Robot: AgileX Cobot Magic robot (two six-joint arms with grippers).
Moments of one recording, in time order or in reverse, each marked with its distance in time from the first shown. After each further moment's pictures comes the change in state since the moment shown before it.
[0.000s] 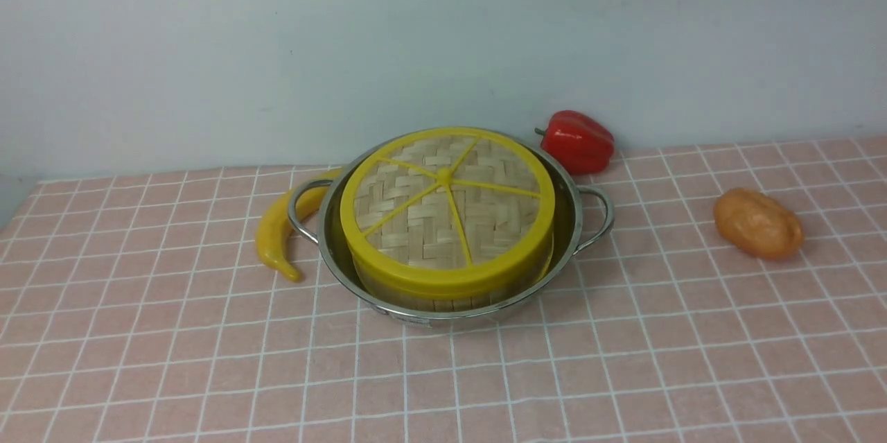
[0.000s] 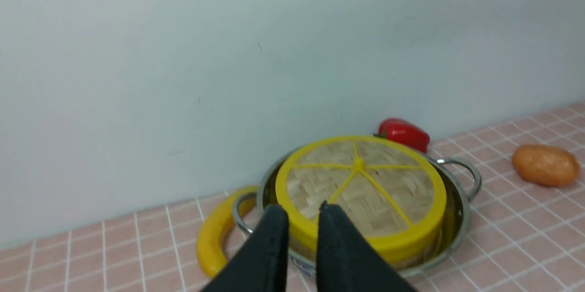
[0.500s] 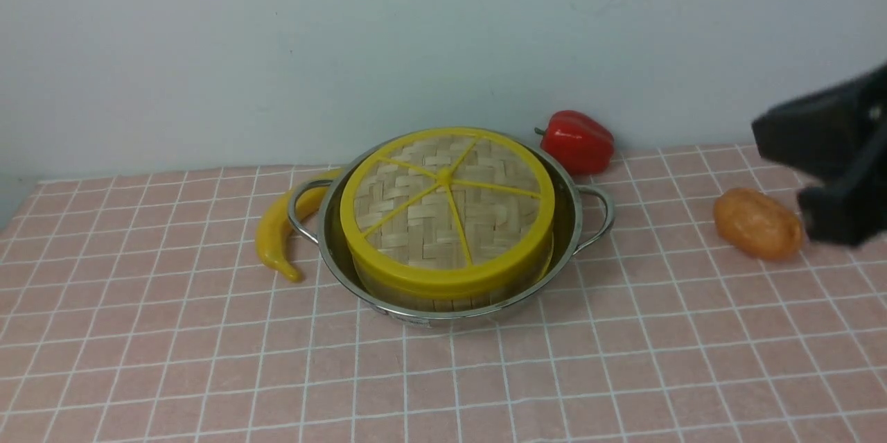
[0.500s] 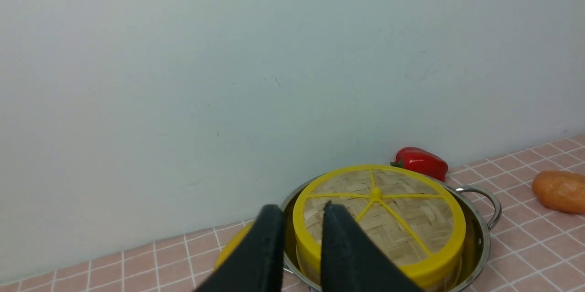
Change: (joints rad) right arm 0.000 -0.757 1.279 -0.161 -0.506 0.097; left arm 0.000 0.000 0.000 0.020 -0.030 -0.002
